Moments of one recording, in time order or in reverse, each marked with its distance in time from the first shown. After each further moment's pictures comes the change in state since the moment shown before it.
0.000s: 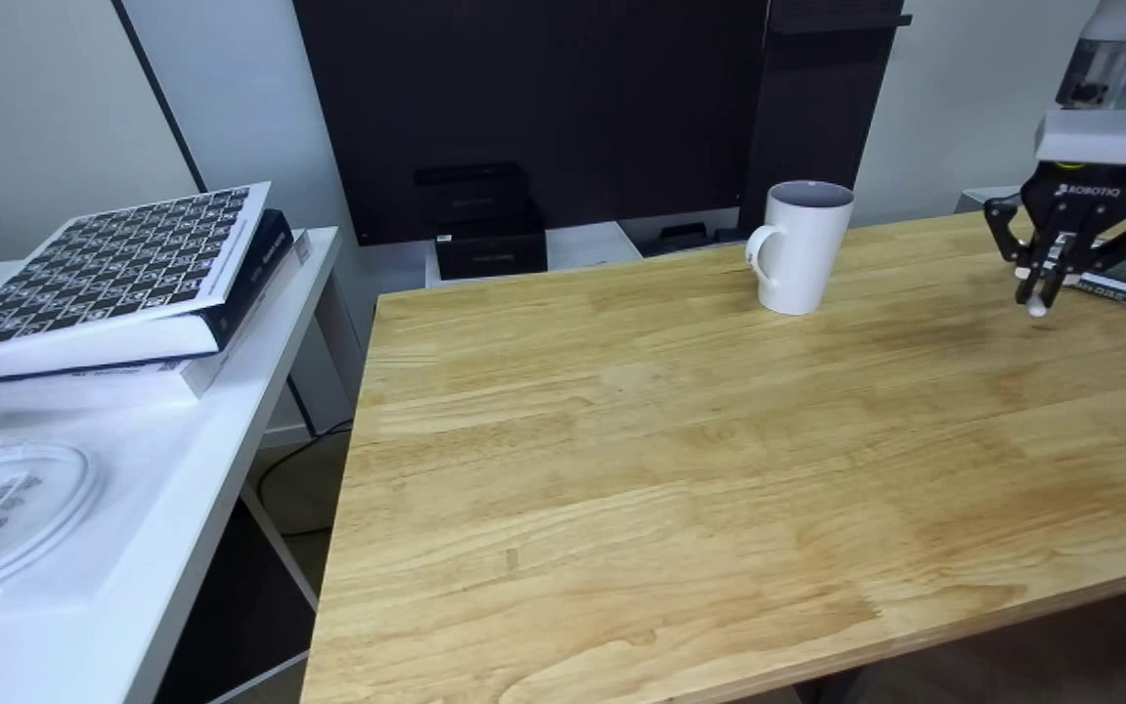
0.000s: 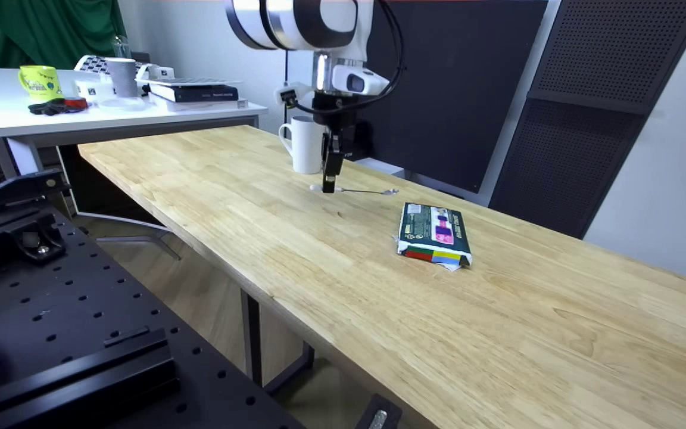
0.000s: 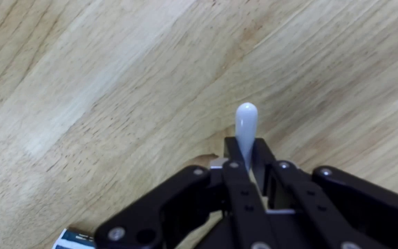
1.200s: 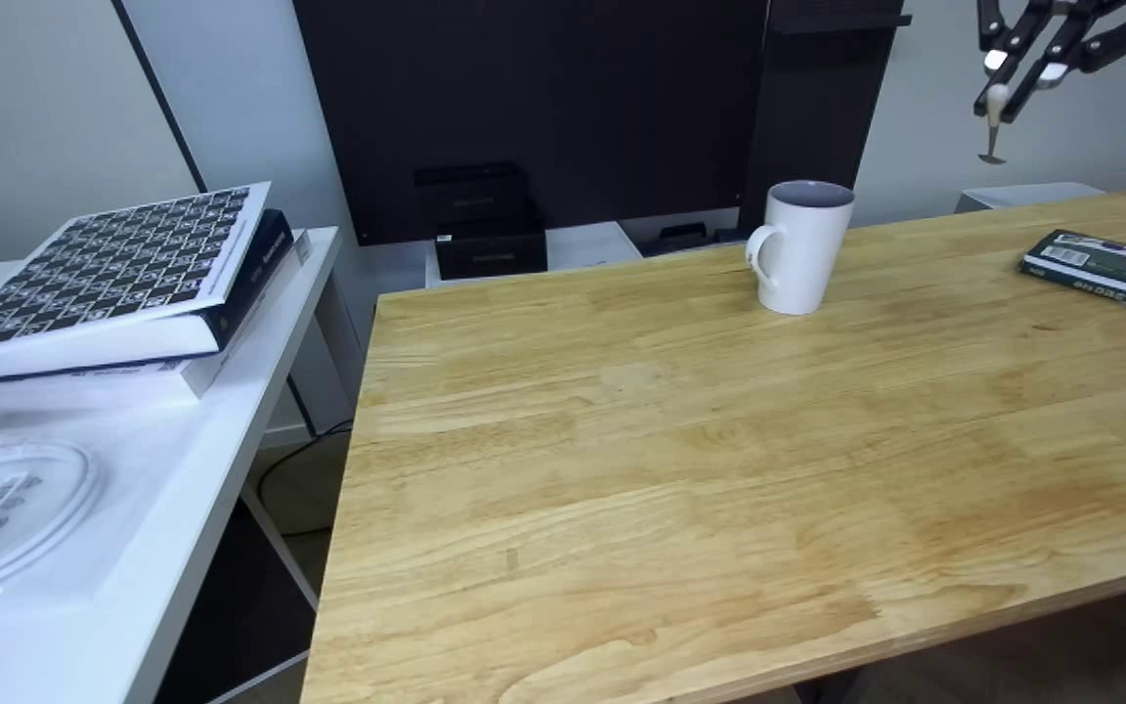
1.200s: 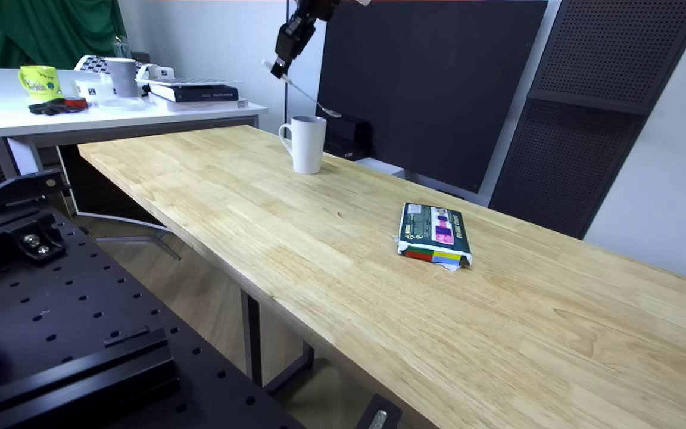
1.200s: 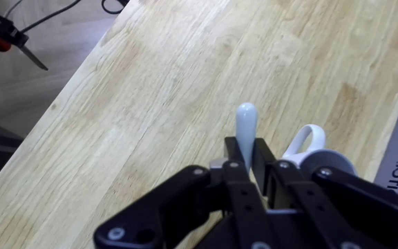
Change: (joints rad) arm -0.179 -0.326 0.212 0.064 0.517 -0.494 -0.039
